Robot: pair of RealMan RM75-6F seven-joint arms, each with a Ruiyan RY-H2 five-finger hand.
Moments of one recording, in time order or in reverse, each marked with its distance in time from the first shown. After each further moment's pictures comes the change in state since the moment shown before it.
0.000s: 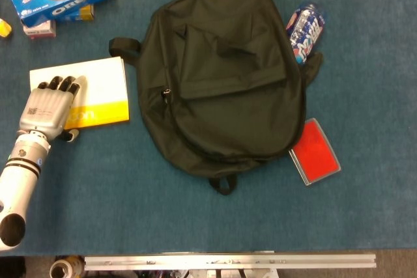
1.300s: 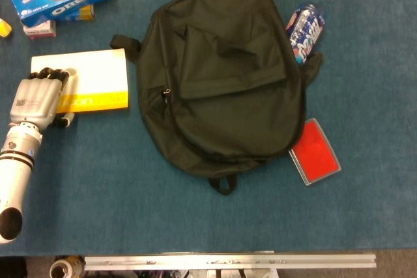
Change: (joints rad) left arm -0.006 -0.022 -0.010 0.085 0.037 0.038 -0.210; right arm -0.017 0.016 0.002 -0.011 -0.006 -0.020 0.038
